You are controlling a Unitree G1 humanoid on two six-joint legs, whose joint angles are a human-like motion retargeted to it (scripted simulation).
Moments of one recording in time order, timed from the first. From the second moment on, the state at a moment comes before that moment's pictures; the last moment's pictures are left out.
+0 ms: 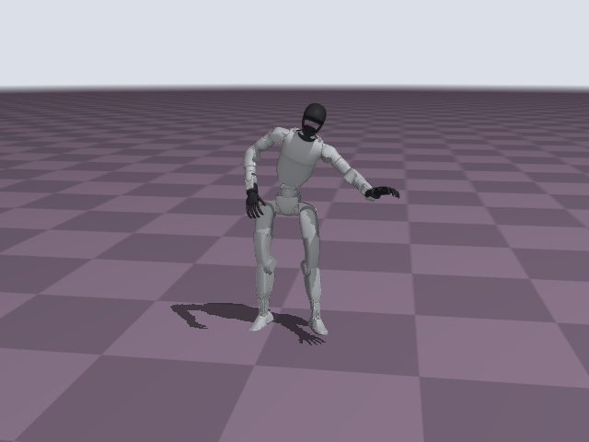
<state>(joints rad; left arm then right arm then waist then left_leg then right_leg) -1.04 1.17 -0.45 1.10 0.27 -0.08 0.75 -0.12 -0.57 0.68 0.31 -0.08 -0.17 -0.22 0.11 -0.35 0.23 -0.10 0.19 0.54 -0.09 0.04 -0.26 -0.17 -0.08 -0.39 0.00 0.15 0.26</state>
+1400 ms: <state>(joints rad) -1.38 0.81 -1.27 -0.06 0.52 -0.33 0.40 -0.36 -0.57 0.74 0.20 -0.16 -0.16 -0.19 -0.24 0.00 0.16 0.04 0.24 0.56 -0.09 0.04 -0.23 -0.11 -0.08 -0.34 0.14 -0.01 0.26</state>
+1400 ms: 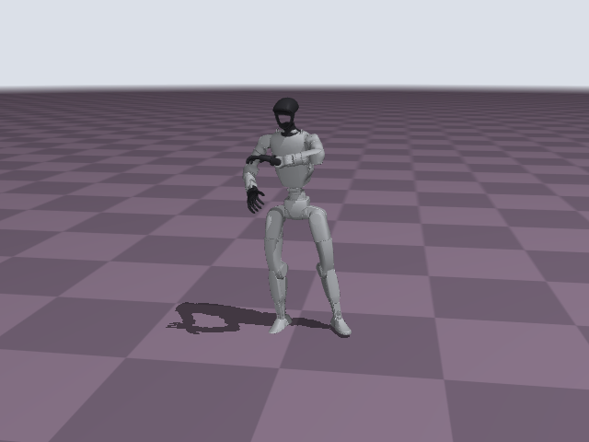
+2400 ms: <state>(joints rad) -1.70 1.05 -1.38 0.00 0.63 -0.30 0.51 -0.26 -0.69 0.58 0.27 -0.17 -0.11 -0.17 -0.34 0.12 0.22 0.04 0.09 0.73 -0.05 -0.02 -0.26 -0.14 -0.14 0.00 -0.01 0.14 0.26</state>
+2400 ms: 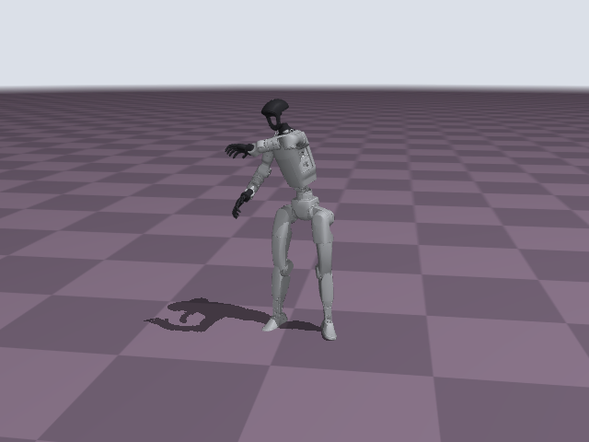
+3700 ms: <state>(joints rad) -2.24 1.09 -1.19 0.81 0.19 -0.09 0.64 0.05 -0.68 0.33 0.75 0.07 -0.04 -0.16 -0.20 0.17 0.11 0.08 0.23 0.75 -0.04 0.03 -0.26 -0.14 -0.03 -0.18 0.05 0.08 0.26</state>
